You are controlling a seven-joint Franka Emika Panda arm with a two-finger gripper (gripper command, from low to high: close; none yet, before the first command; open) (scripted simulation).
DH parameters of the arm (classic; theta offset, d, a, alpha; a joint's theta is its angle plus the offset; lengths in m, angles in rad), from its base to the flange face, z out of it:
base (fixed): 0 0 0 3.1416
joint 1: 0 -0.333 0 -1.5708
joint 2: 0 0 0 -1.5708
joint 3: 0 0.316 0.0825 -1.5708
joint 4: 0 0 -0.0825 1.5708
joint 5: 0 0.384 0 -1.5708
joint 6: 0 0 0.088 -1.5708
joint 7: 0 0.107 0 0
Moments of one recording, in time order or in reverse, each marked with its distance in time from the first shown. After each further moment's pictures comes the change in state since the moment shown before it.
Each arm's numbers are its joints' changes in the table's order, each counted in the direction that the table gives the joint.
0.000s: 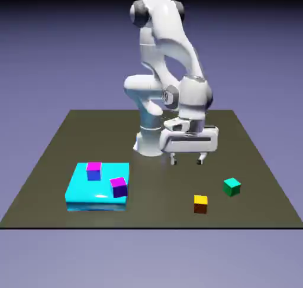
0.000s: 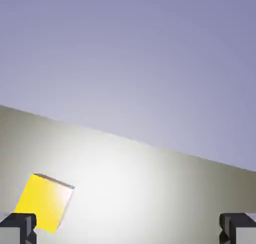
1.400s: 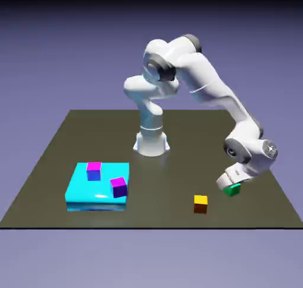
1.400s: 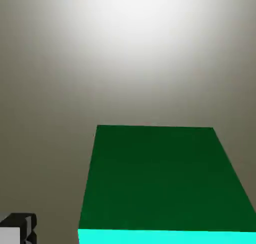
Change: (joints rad) arm -0.343 -0.658 0.066 -0.419 0.032 0.433 0.142
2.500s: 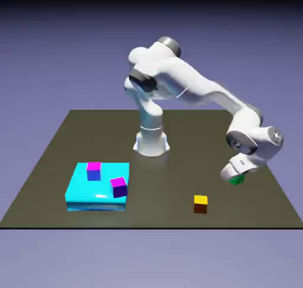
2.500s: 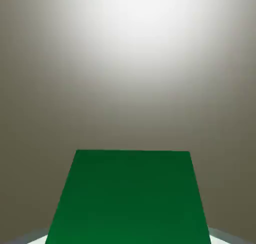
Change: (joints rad) arm 0.405 -0.110 0.403 -0.044 -0.246 0.268 0.094
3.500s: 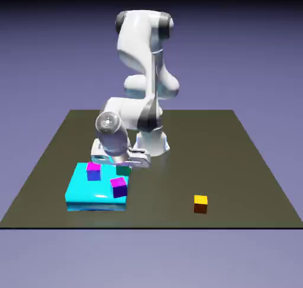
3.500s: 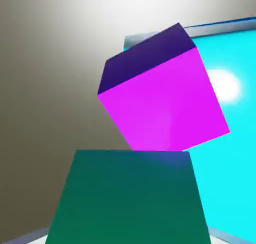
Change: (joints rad) arm -0.028 0.618 -1.087 0.154 0.518 0.036 -0.610
